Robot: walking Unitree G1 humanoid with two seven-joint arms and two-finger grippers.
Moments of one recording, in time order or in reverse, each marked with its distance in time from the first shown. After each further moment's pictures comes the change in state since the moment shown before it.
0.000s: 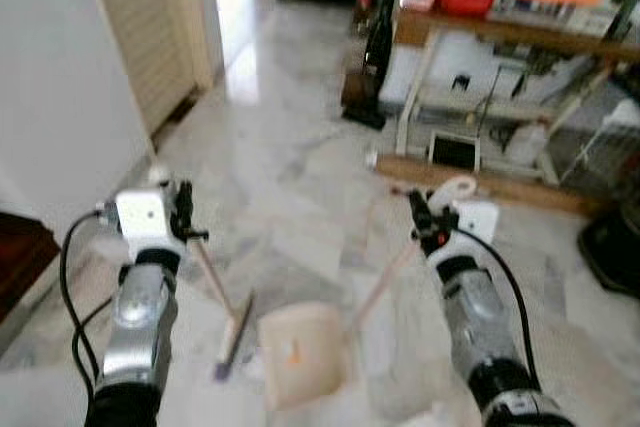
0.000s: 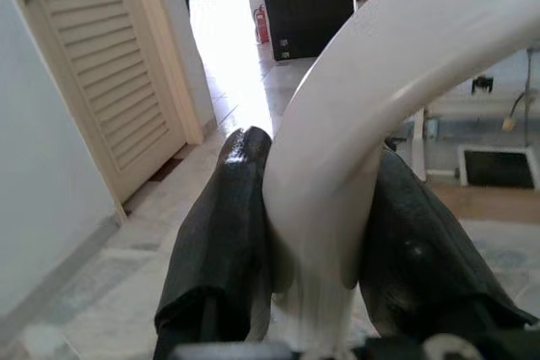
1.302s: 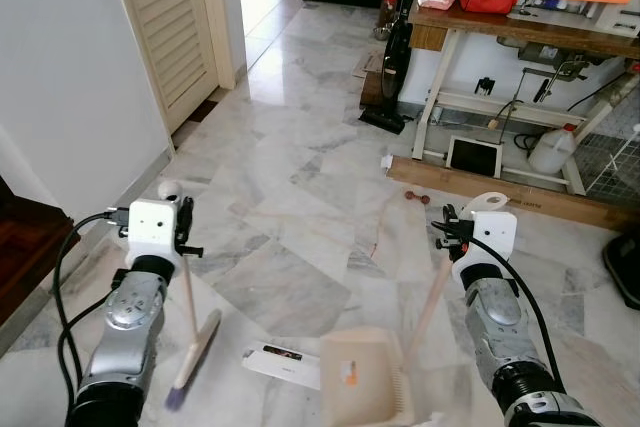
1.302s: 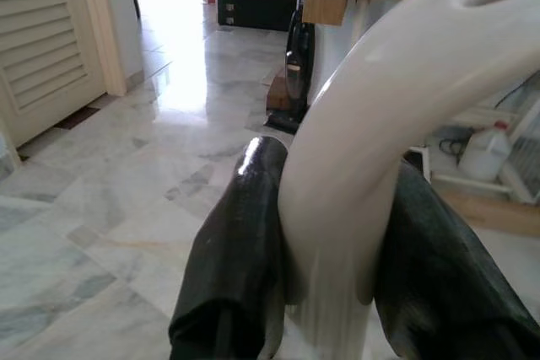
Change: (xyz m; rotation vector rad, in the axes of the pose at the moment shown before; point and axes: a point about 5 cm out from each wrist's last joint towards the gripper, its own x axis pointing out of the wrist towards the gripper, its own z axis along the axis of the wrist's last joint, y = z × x) left arm -0.006 0.016 -0.027 0.179 0.131 -0.077; right arm -0.011 -0.040 -0.009 -0.251 0.128 -0.232
